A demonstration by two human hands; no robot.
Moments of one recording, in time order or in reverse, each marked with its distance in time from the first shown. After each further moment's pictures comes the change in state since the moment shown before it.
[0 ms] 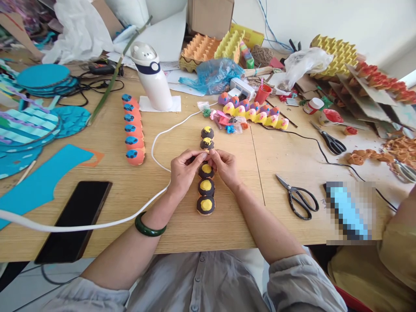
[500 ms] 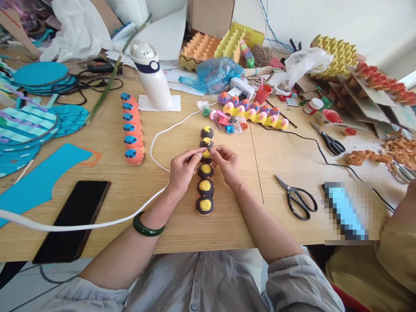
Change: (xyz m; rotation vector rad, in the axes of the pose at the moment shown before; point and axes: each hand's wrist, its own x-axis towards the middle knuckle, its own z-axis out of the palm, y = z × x) left_hand 0.002 0.005 0.001 -0.115 0.011 -0.210; right_hand 0.005 0.004 -0.004 0.139 0.073 0.057
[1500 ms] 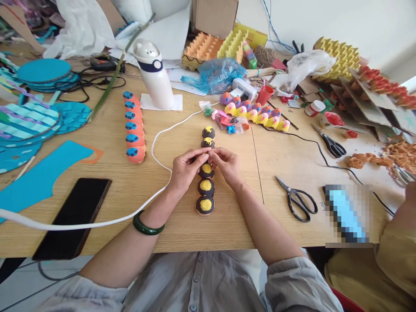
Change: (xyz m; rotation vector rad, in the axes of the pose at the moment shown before) left_hand 0.000 0.003 0.000 -0.045 -0.079 0.037; right_hand -0.001 -0.005 0.000 -0.038 -0.083 0.047
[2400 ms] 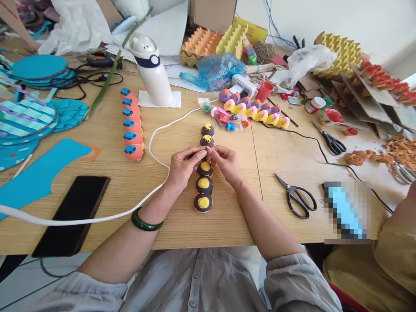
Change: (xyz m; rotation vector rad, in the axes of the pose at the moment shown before) left_hand 0.003 0.003 0.003 -0.115 0.033 -0.095; right_hand -0.002 -0.004 0.000 -0.038 -0.046 0.003
